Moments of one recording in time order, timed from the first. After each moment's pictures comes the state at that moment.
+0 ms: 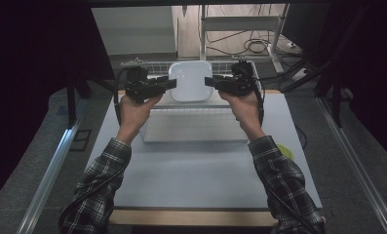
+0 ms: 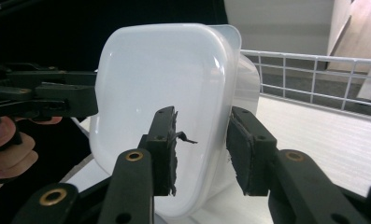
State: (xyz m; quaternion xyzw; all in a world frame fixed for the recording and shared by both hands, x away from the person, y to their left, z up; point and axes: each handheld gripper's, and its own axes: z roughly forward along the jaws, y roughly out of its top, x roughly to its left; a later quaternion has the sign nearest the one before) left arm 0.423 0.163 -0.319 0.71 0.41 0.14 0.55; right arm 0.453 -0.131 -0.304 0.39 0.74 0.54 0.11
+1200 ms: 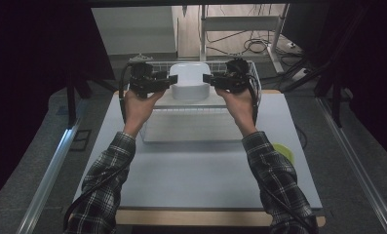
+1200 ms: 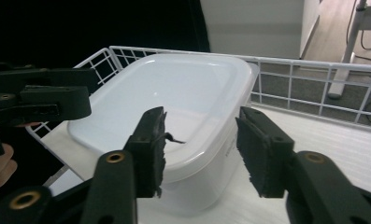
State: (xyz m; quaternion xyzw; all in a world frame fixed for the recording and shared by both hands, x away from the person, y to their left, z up) left arm 0.443 0.161 -0.322 0.71 0.43 0.18 0.53; right arm 0.468 -0.123 -0.310 0.41 0.73 0.53 0.14
